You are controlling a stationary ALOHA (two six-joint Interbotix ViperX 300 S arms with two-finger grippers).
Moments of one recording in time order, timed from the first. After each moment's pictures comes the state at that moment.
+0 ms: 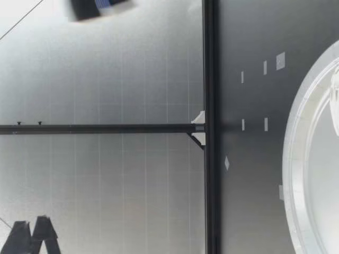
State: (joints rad) left arm 0.08 -0.52 1.06 -0.17 -0.66 0.05; right arm 0.25 -0.14 0.77 0.04 0.37 0.78
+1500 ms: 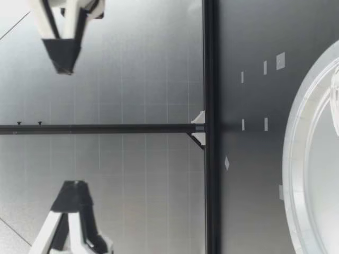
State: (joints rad) left arm 0.07 -0.31 1.02 -0.12 -0.75 -0.02; right arm -0.13 -0.29 1.02 -0.25 -0.78 0.29
